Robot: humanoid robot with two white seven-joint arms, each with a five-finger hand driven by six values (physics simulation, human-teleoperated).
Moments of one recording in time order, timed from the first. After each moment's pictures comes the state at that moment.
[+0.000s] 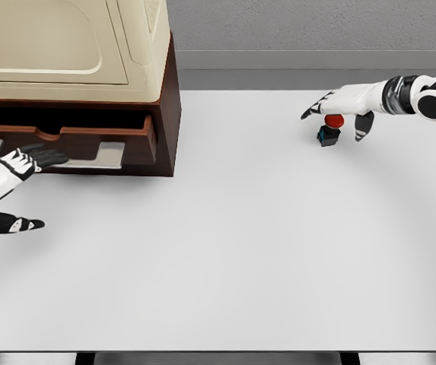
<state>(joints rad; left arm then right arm) 0.19 0.88 0.07 -1.72 -0.10 -0.62 -0.26 -1.09 -0.50 0.87 -0.74 0.65 -0.61 0.61</state>
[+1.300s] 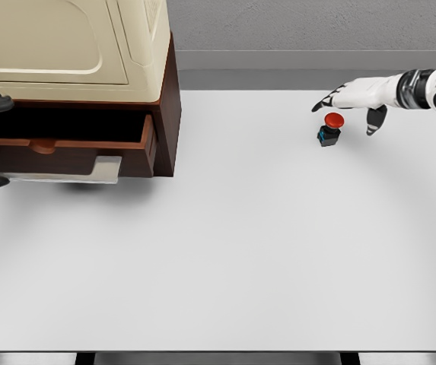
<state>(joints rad) 0.16 0.77 0.30 -1.80 -0.14 -0.61 -0.28 -1.10 -0.53 0.86 -0.76 0.65 -0.61 0.61</state>
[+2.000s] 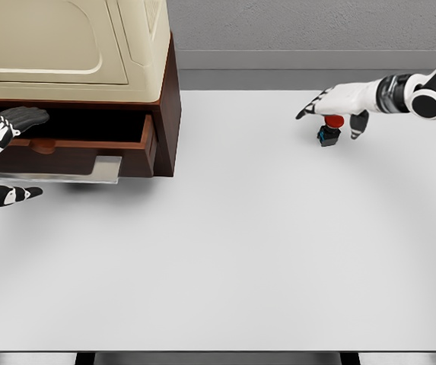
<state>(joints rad) 0.12 0.69 0.23 -1.80 -0.15 -0.61 -0.33 -1.09 -0.49 0.89 -0.77 0.66 -0.61 0.61</state>
